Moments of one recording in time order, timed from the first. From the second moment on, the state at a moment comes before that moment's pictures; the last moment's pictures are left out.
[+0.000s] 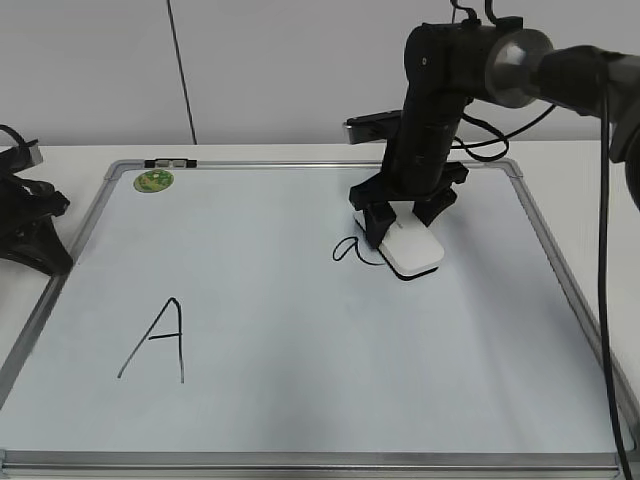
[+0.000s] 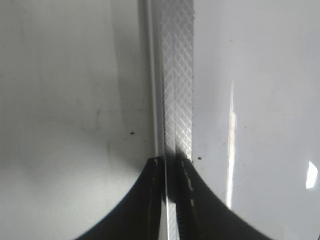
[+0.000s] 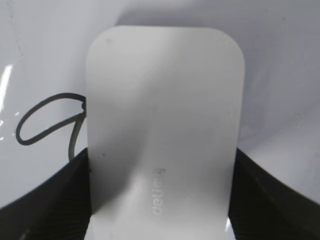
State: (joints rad) left arm 0.16 2.23 -1.56 -0.48 1.04 0.43; right arm 0.33 2.44 -2.13 0.10 1.24 -0.15
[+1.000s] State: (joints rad) left arm 0.16 2.23 -1.56 -0.48 1.04 0.43; right arm 0.50 2.46 -2.17 0.08 1.24 -0.18
